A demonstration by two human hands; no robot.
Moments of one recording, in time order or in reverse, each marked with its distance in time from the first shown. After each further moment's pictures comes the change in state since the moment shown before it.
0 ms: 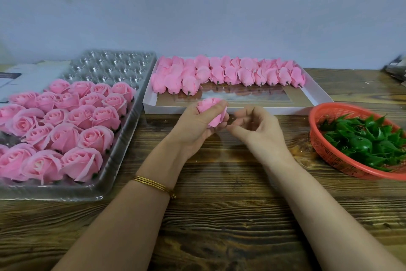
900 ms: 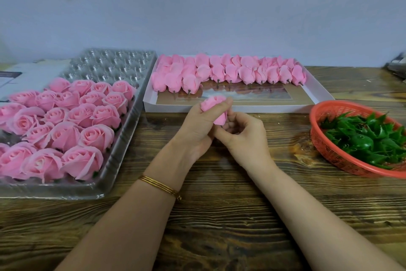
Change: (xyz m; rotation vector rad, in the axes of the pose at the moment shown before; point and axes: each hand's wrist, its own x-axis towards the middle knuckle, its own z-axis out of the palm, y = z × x) left_hand -0.005 -0.002 0.014 -0.106 0.002 0.003; right_hand 0.000 0.017 0.030 -0.051 0.040 -0.116
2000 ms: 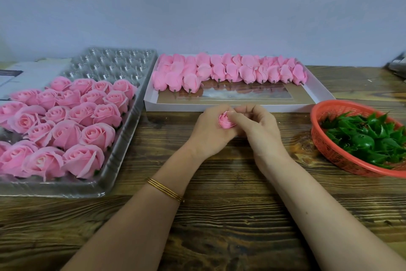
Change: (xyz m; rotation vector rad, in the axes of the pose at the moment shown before) left_hand 0.001 -0.018 -0.003 0.732 -0.024 0.270; right_hand 0.005 -0.017 -0.018 0.305 0.058 0.243
